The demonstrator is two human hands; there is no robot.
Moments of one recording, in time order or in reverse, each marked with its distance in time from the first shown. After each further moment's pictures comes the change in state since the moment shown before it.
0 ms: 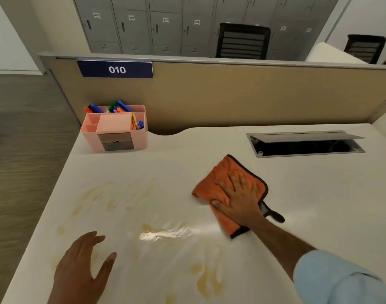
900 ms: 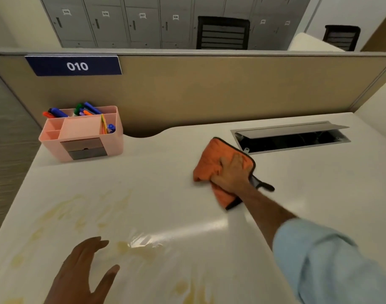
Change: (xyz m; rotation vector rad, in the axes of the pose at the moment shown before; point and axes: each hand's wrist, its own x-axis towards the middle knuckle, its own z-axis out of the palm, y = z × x) left_hand 0.033 0.046 0.023 -0.101 -0.129 0.106; right_hand 0.089 0.034 -0.017 0.115 -0.045 0.258
